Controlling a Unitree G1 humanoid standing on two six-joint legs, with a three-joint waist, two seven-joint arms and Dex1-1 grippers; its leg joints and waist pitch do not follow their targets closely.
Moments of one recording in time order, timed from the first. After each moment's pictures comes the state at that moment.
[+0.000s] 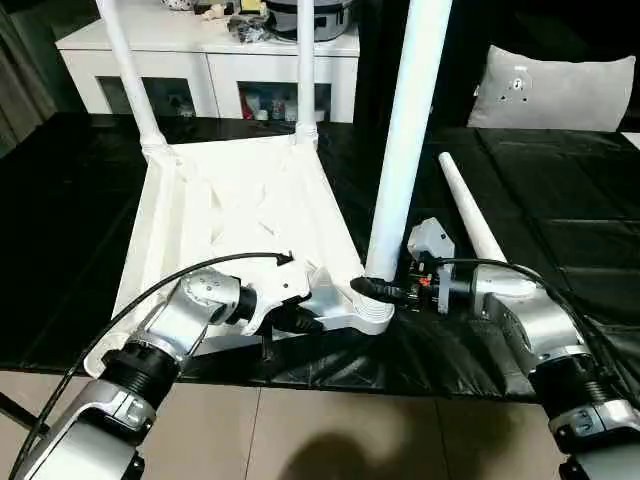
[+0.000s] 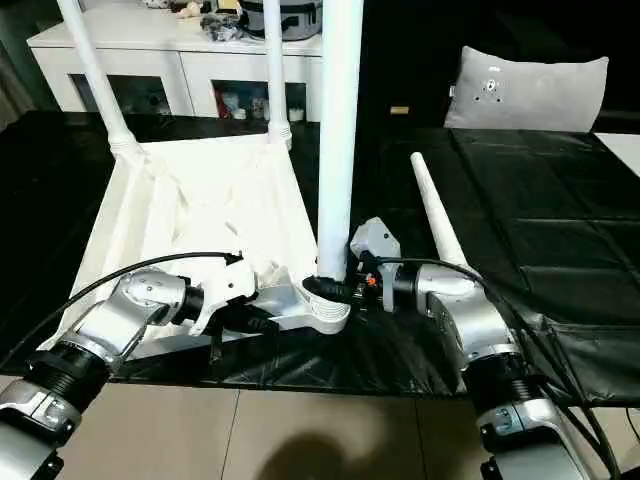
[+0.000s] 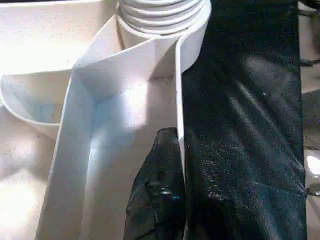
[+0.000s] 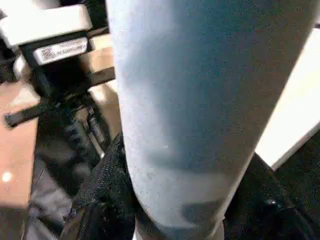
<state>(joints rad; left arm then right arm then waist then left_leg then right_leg) -0.56 0.38 -0.39 0.53 0.03 0.16 -1.13 -0.48 -0.35 0.17 0.48 0.21 0.13 1.04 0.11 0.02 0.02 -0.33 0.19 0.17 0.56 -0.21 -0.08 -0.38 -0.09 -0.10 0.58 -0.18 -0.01</state>
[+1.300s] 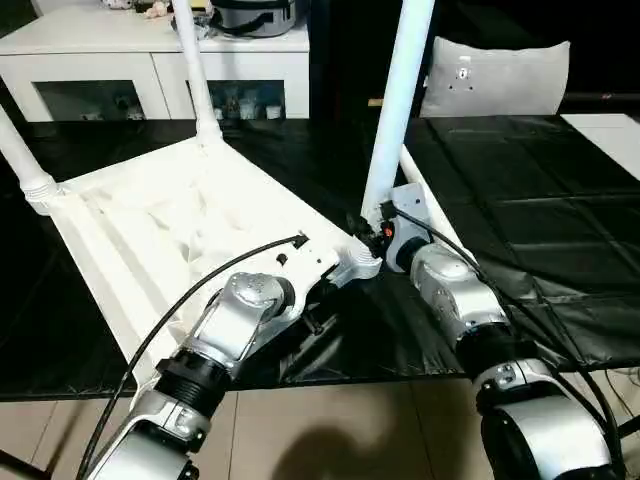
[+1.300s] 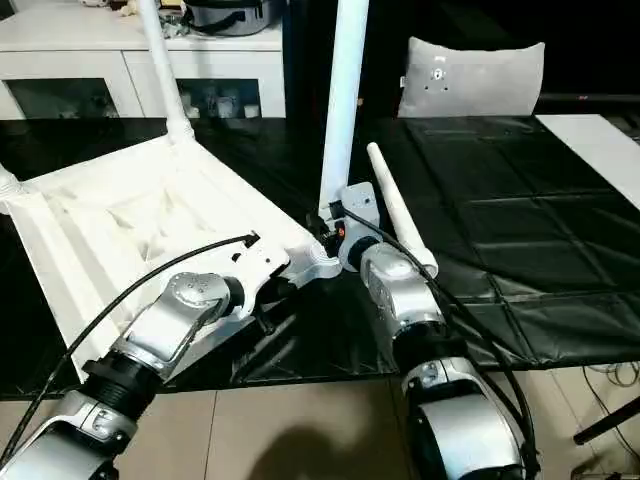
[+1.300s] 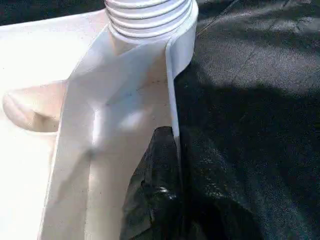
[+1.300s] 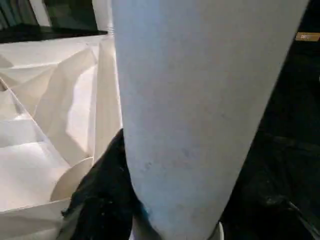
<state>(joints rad) -0.55 0.17 -0.31 0.42 0.12 0.45 -0.65 -0.67 -0.09 0.03 0.81 0.12 0.05 0.38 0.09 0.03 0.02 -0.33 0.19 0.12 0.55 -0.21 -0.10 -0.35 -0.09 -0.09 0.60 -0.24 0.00</state>
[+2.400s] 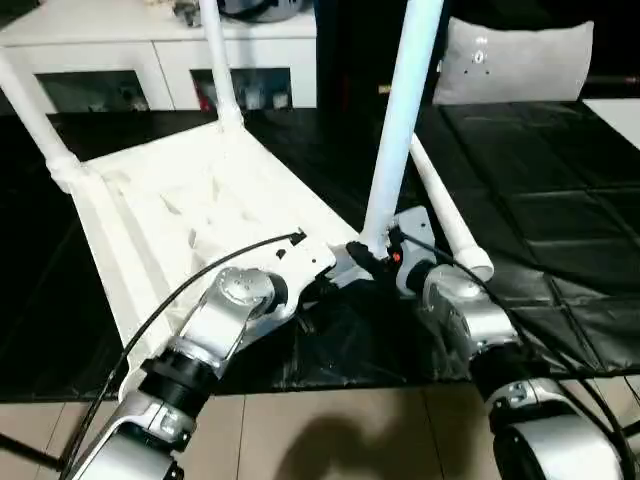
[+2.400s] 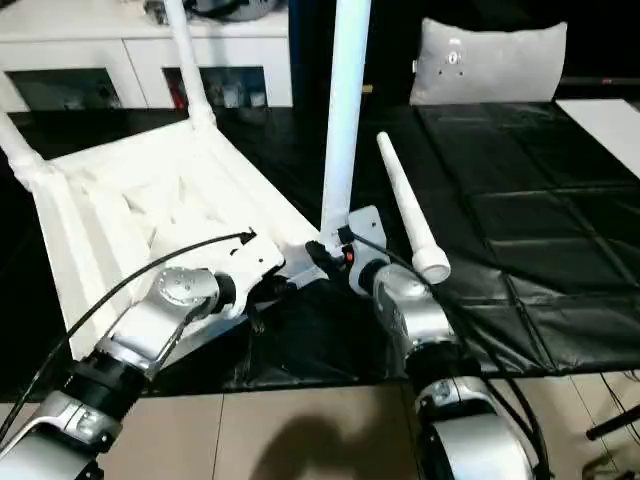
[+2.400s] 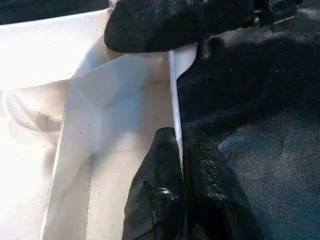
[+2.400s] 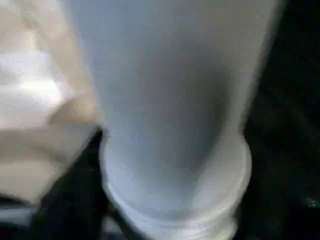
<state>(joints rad) -0.53 0.22 -0.33 0.37 0.11 0.41 -0.74 -0.63 -0.13 0.04 0.84 0.10 0.06 0.50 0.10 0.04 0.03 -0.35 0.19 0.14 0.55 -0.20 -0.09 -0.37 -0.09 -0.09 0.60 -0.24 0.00</state>
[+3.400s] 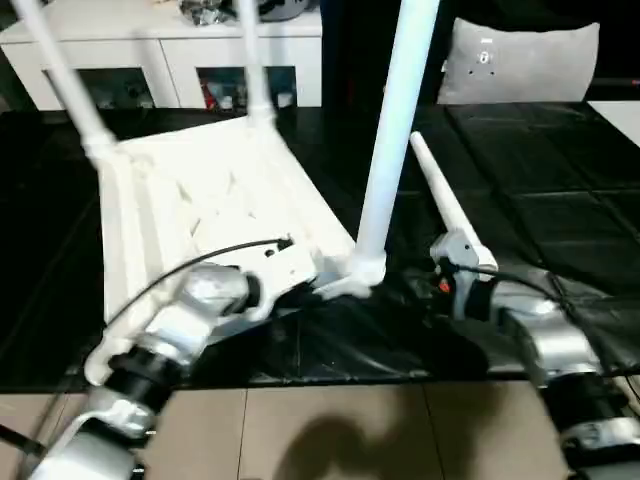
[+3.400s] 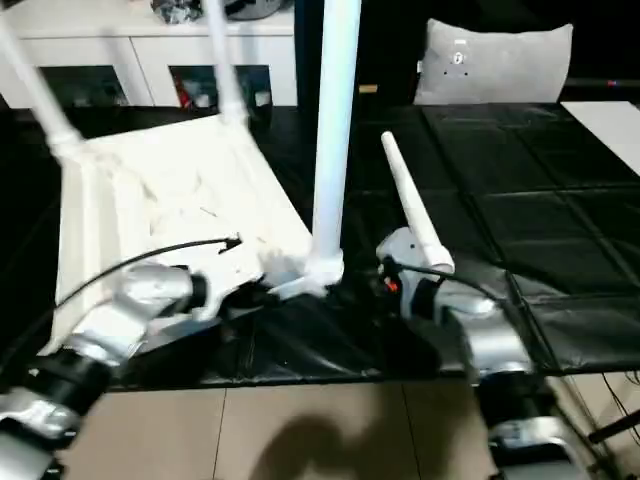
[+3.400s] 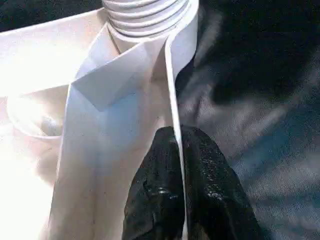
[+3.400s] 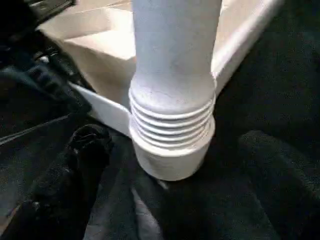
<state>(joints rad) -0.53 0.40 -0.38 0.42 0.10 0.15 -0.98 -0.44 -0.40 0.10 0.52 0.17 0.08 1.01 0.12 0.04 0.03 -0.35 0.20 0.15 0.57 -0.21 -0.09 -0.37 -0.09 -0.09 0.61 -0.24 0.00</state>
